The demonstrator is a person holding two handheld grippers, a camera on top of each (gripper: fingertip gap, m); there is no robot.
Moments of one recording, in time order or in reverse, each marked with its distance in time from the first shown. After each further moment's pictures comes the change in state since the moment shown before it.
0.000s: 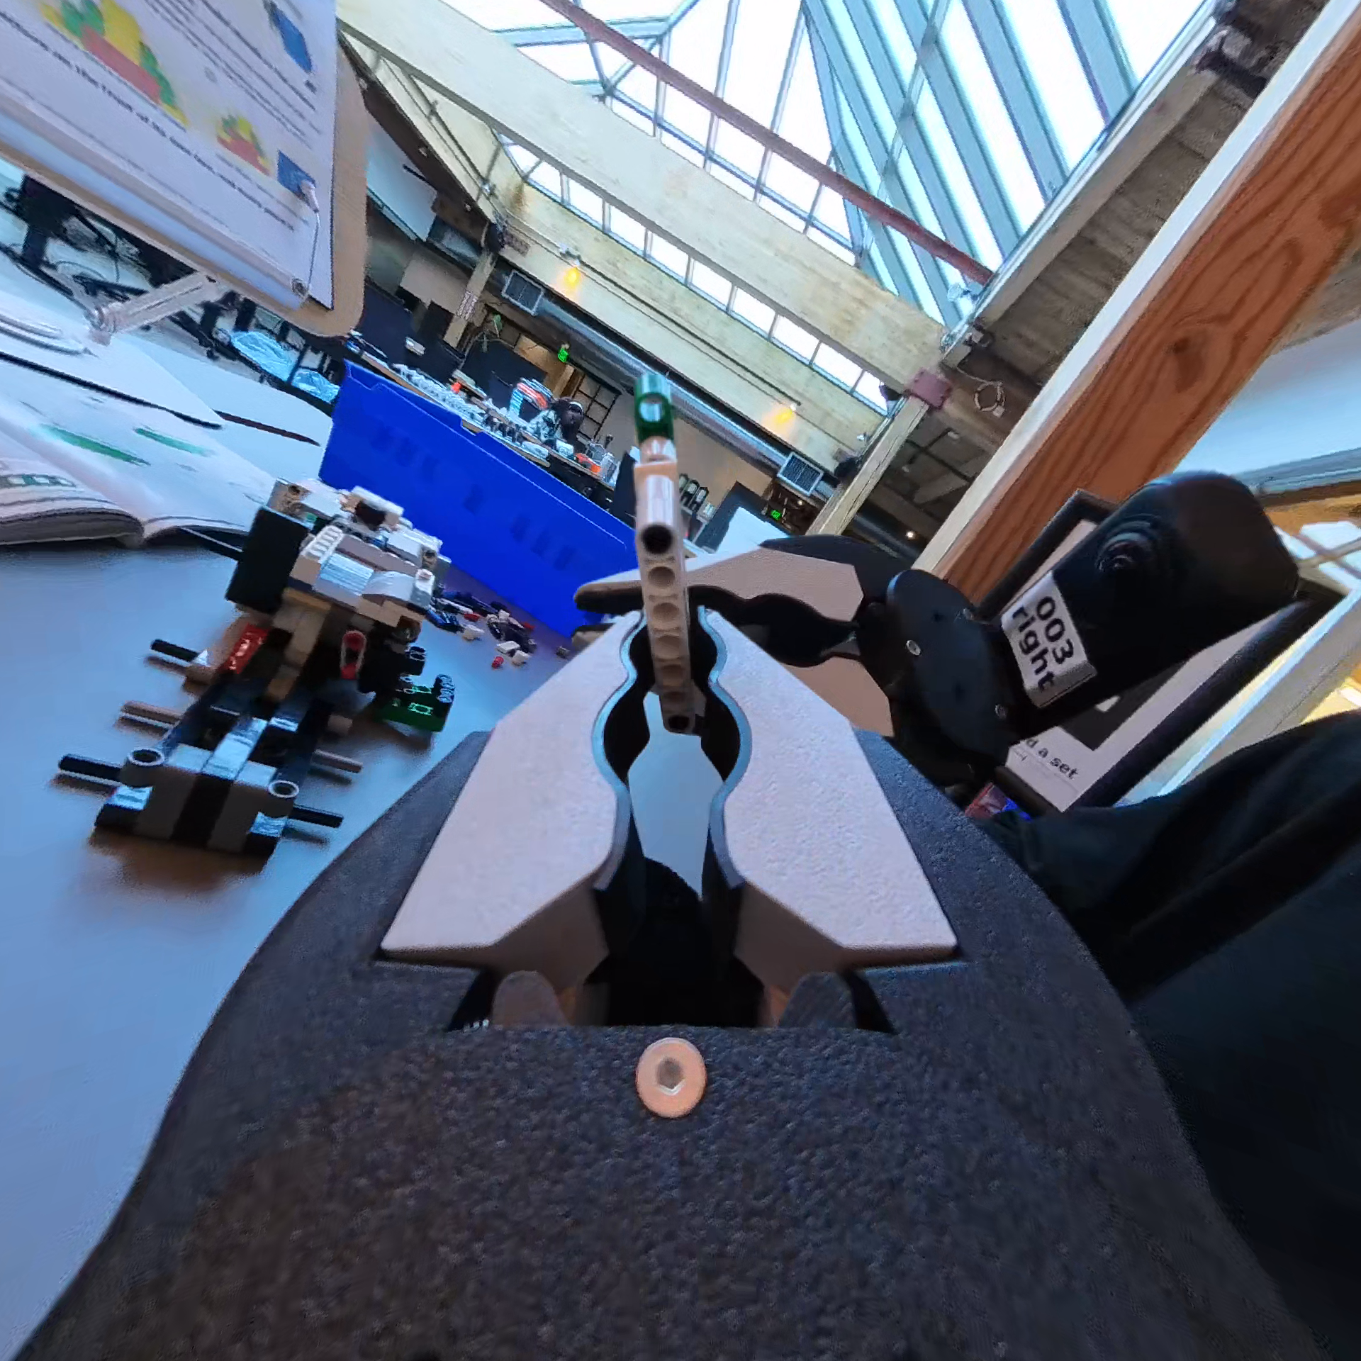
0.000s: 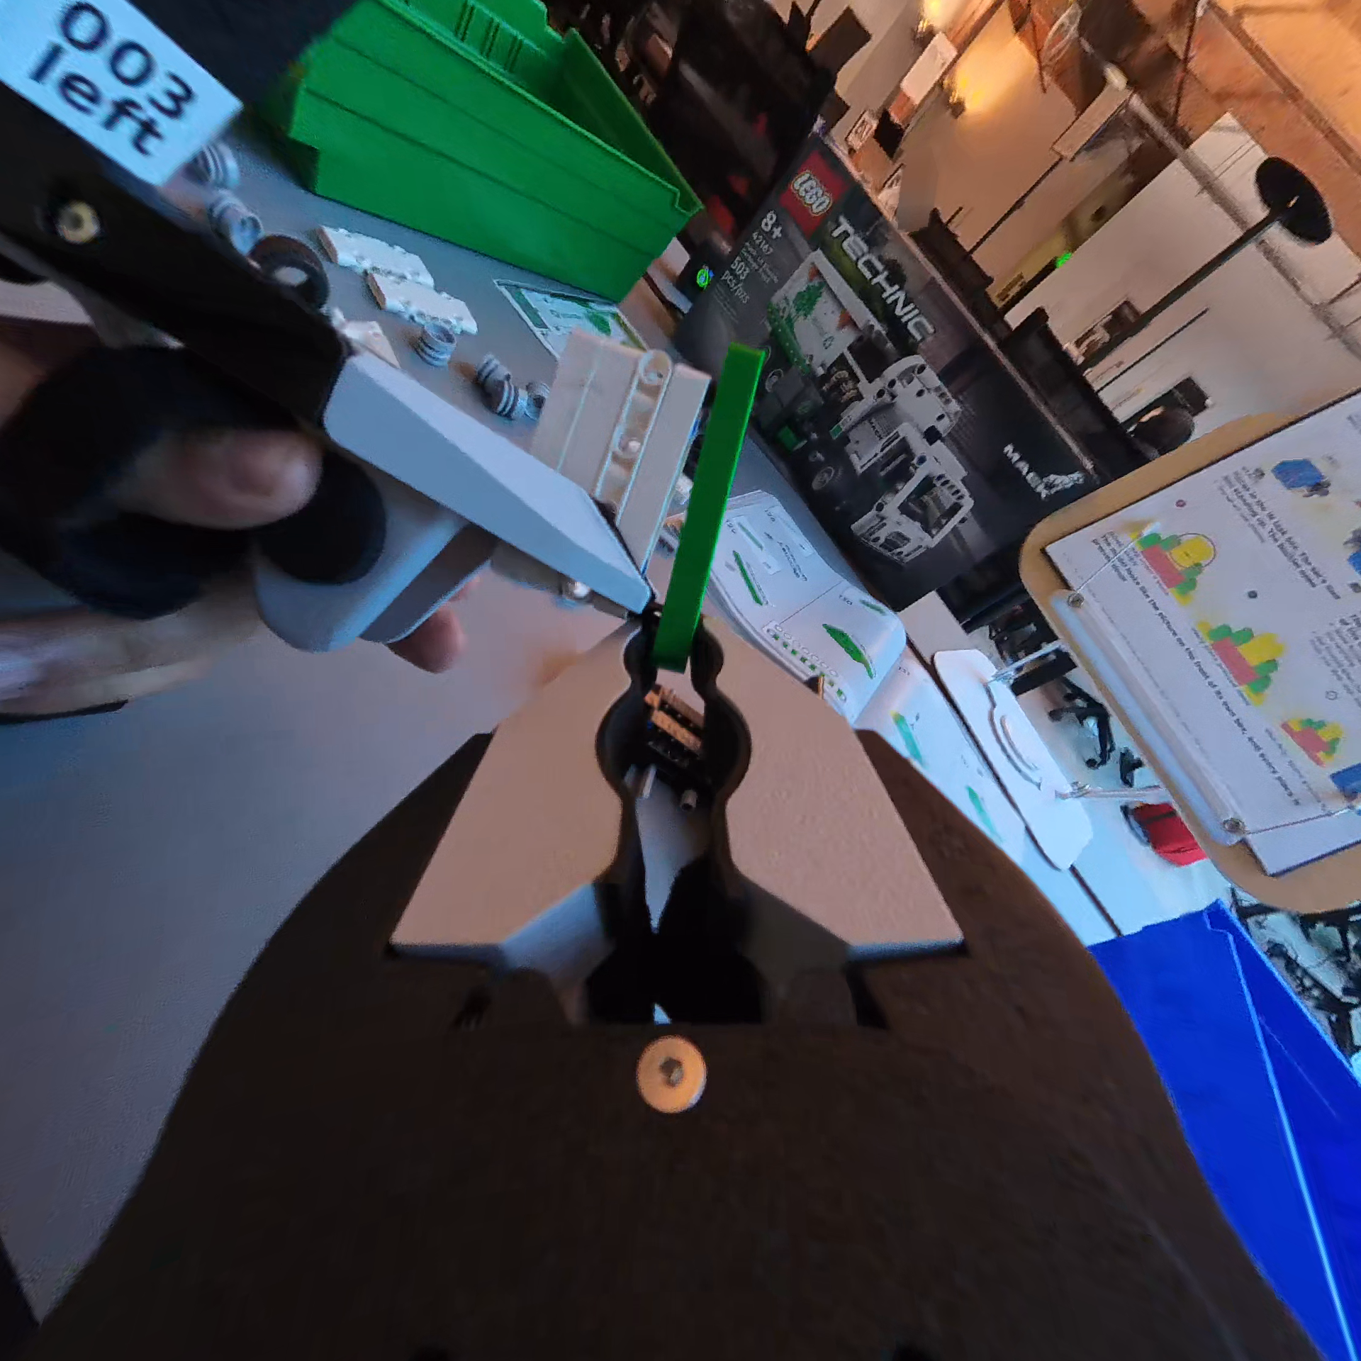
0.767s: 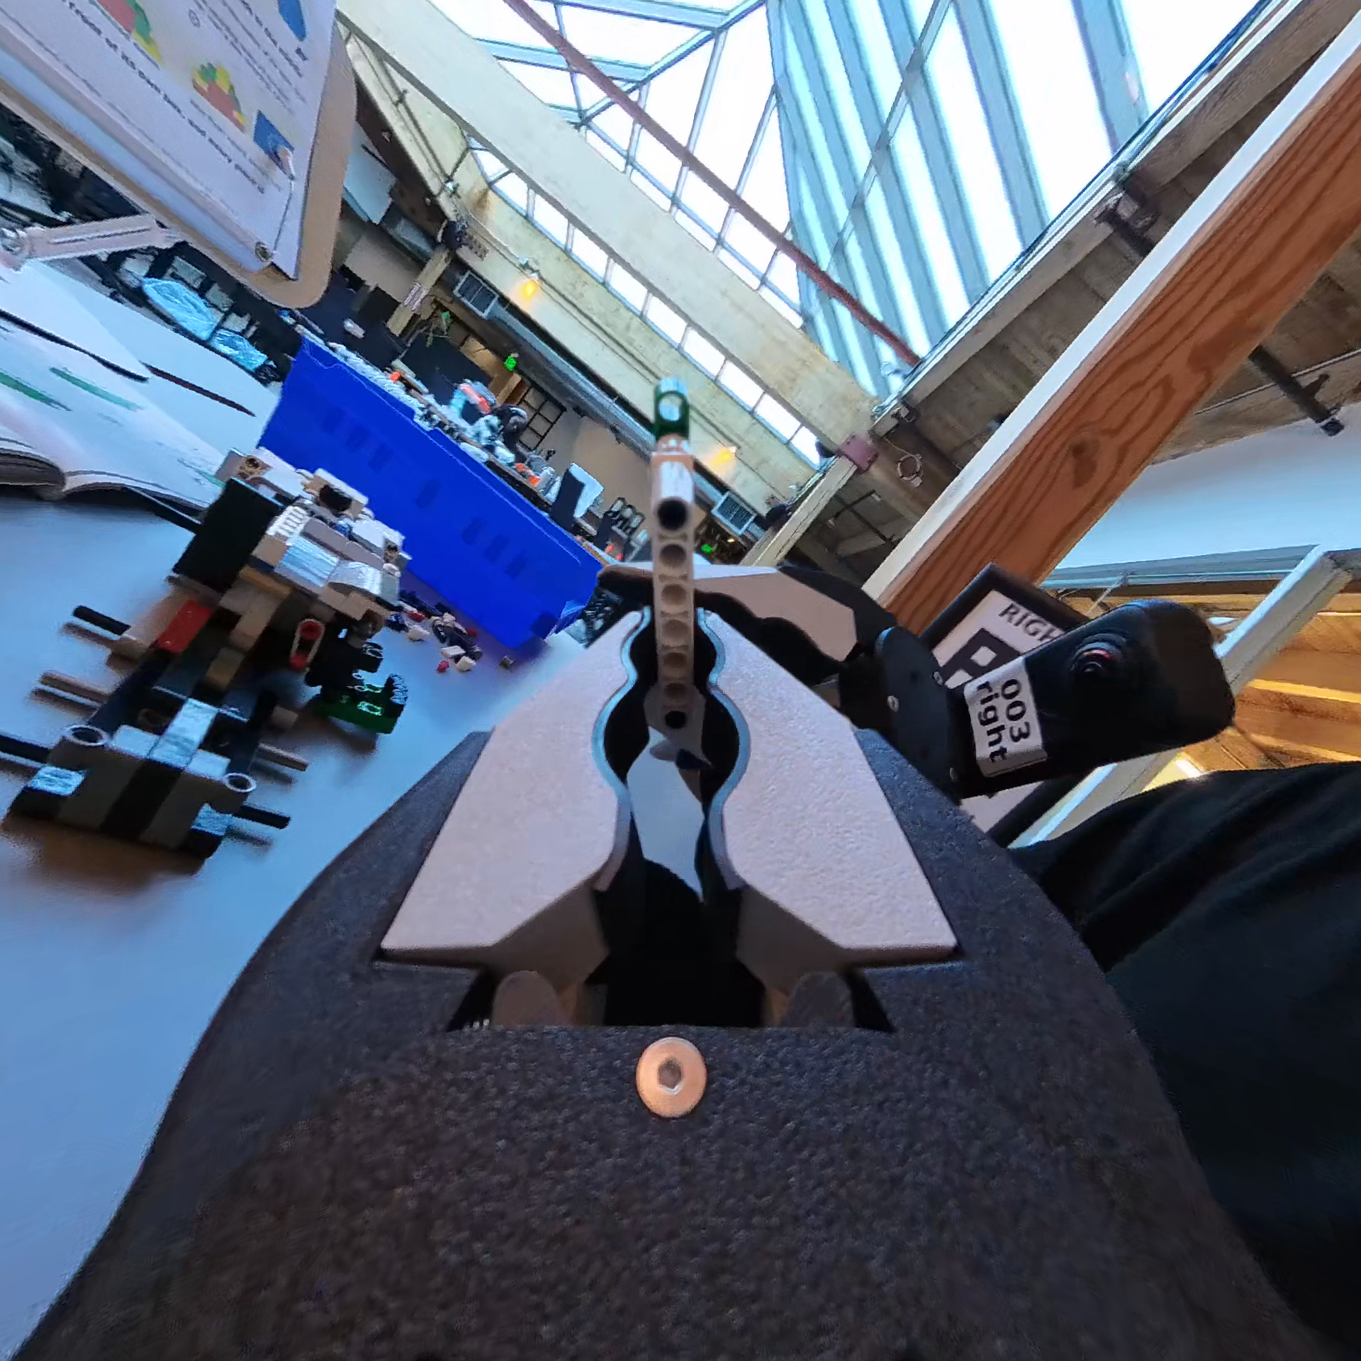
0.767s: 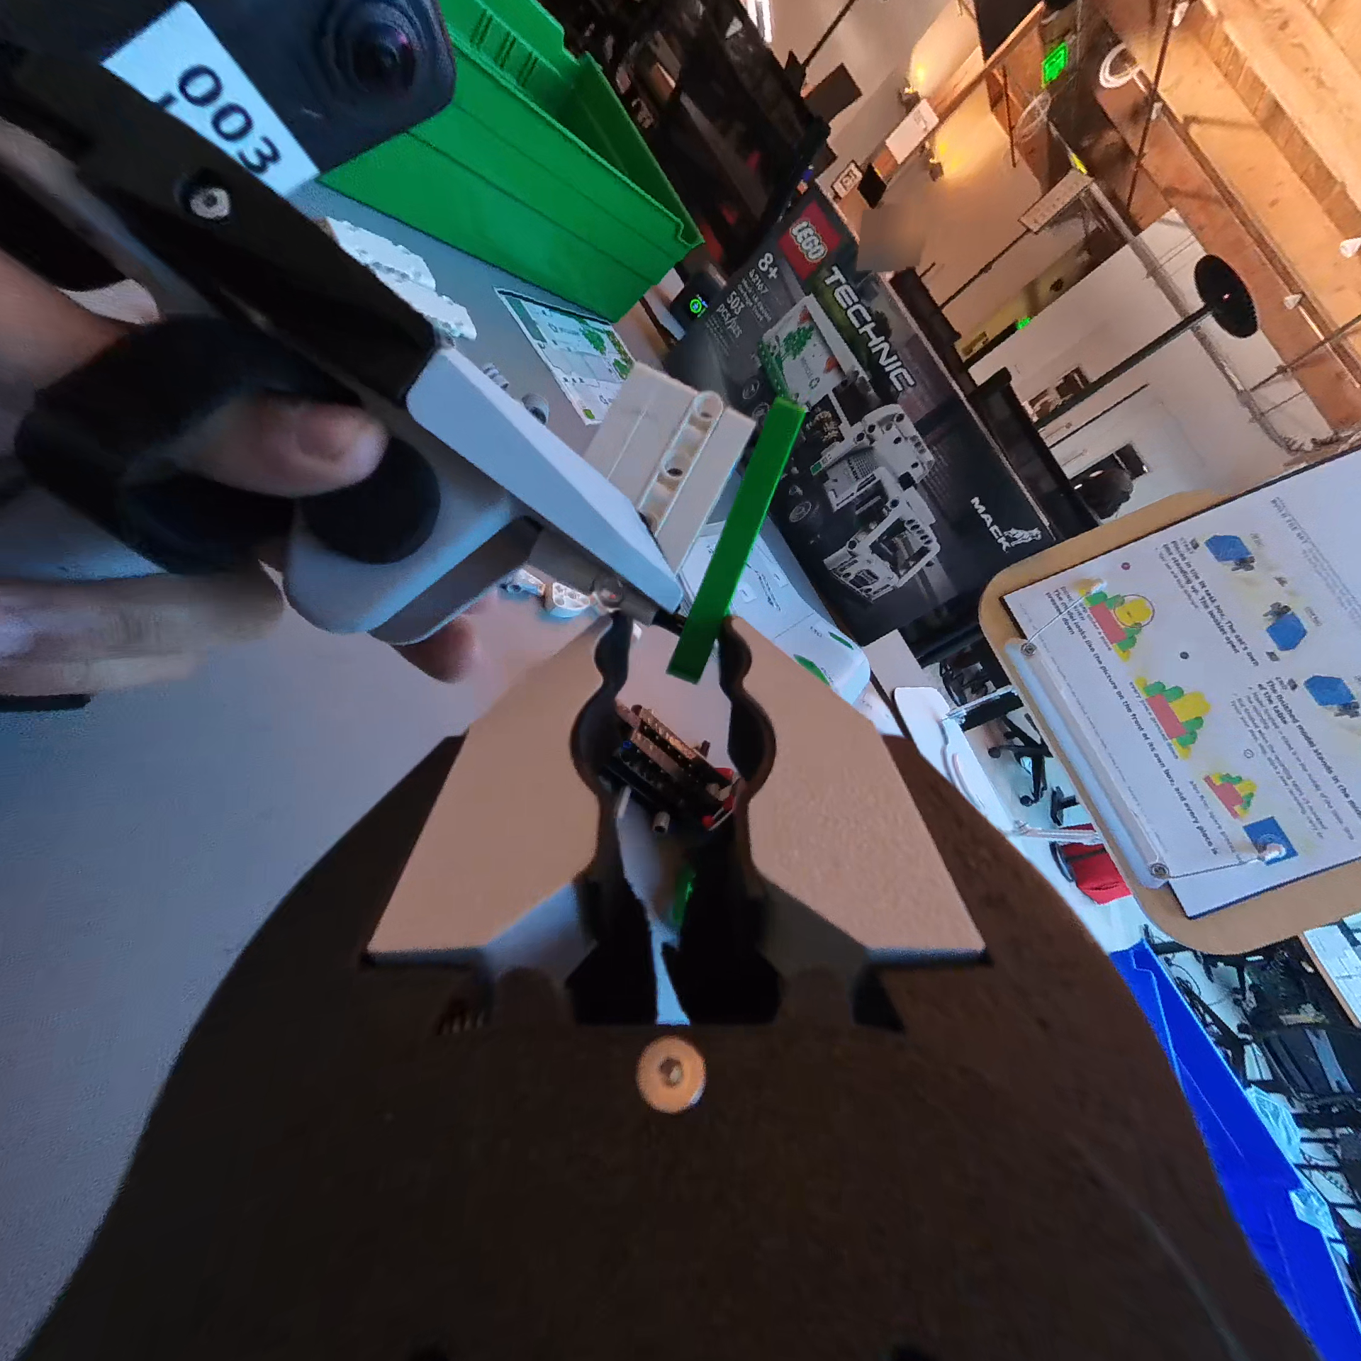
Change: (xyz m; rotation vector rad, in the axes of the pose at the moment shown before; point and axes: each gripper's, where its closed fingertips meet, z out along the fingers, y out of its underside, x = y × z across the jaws) left arm -0.003 -0.008 -0.001 0.044 0.062 -0.152; right arm -0.001 -0.009 0.001 0.029 0.027 -0.099
